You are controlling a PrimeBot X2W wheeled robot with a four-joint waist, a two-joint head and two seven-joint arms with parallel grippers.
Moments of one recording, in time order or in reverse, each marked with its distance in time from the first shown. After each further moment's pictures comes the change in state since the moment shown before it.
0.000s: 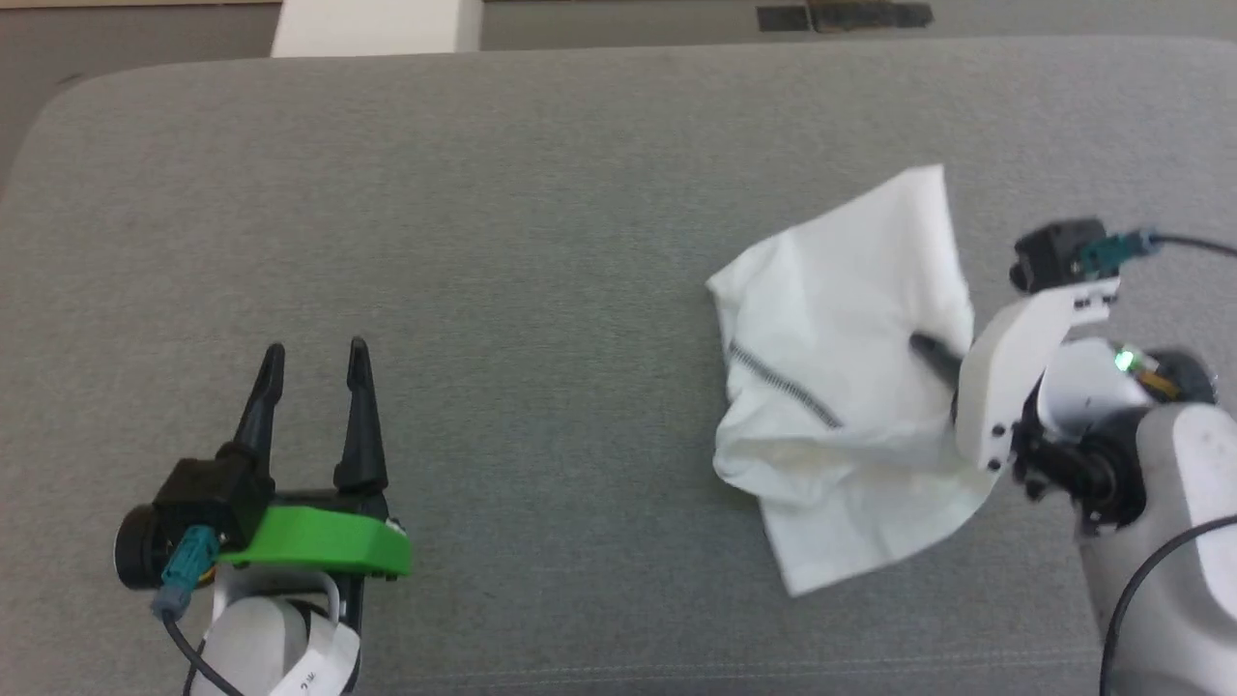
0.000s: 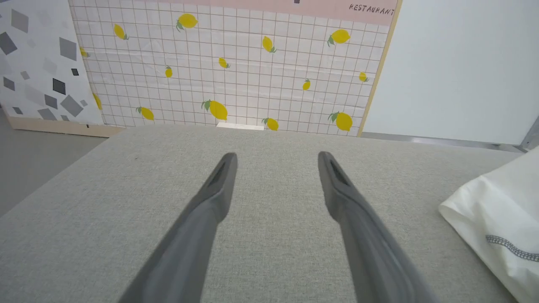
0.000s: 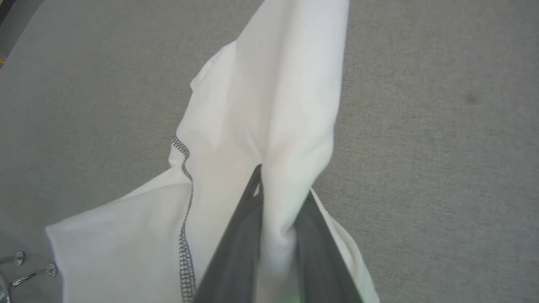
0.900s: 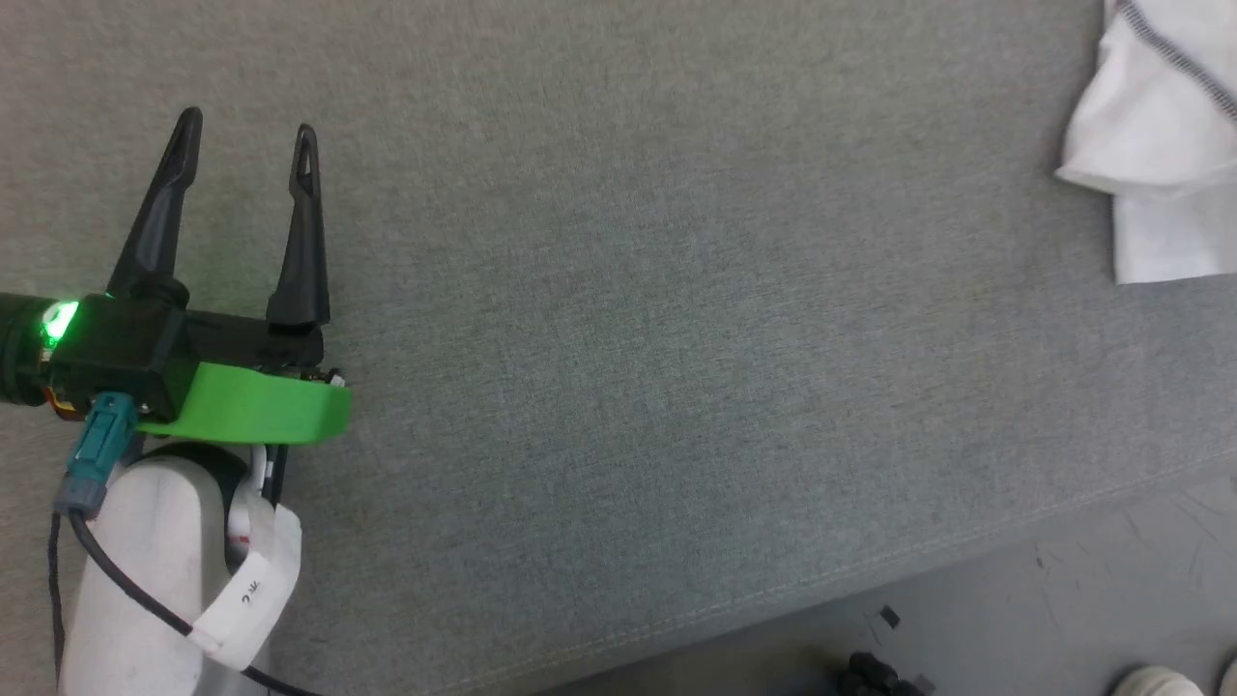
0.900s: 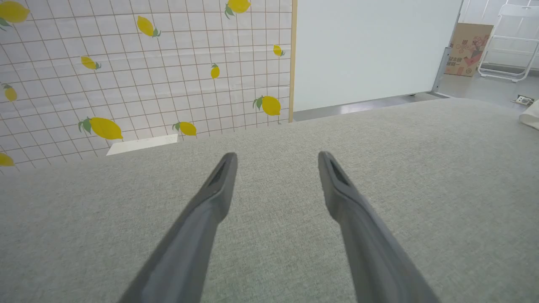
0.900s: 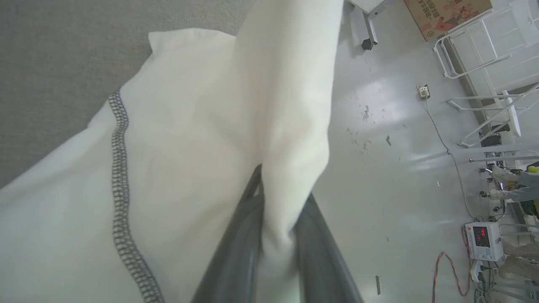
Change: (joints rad) left arm -0.216 0.145 -0.047 -0.232 0.104 -0.015 0.111; right arm -0.511 -0.444 0.058 0.536 -0.286 0.000 -0.483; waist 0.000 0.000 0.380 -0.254
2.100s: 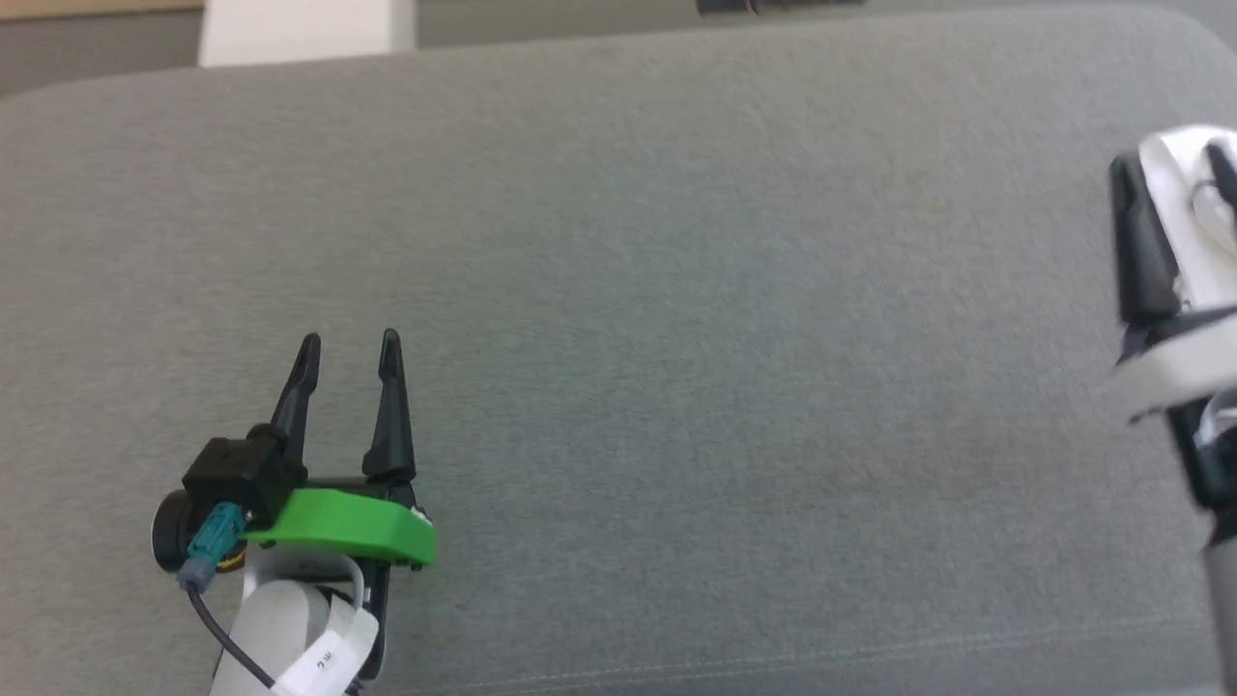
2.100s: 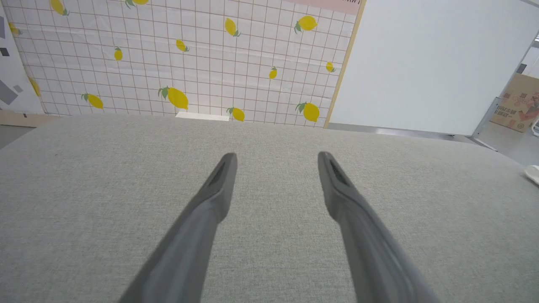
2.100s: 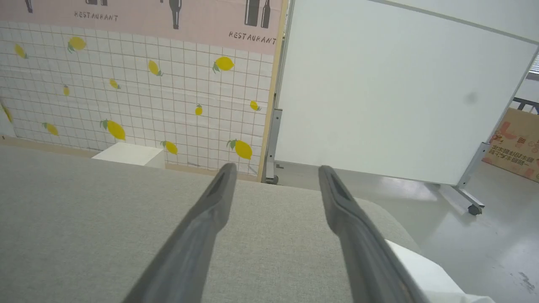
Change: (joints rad) left arm 0.165 -0.132 -0.017 0.293 -0.168 0.027 -0.107; right arm 0.505 0.246 -0.117 -0.460 0.132 0.000 -0.474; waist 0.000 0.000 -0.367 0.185
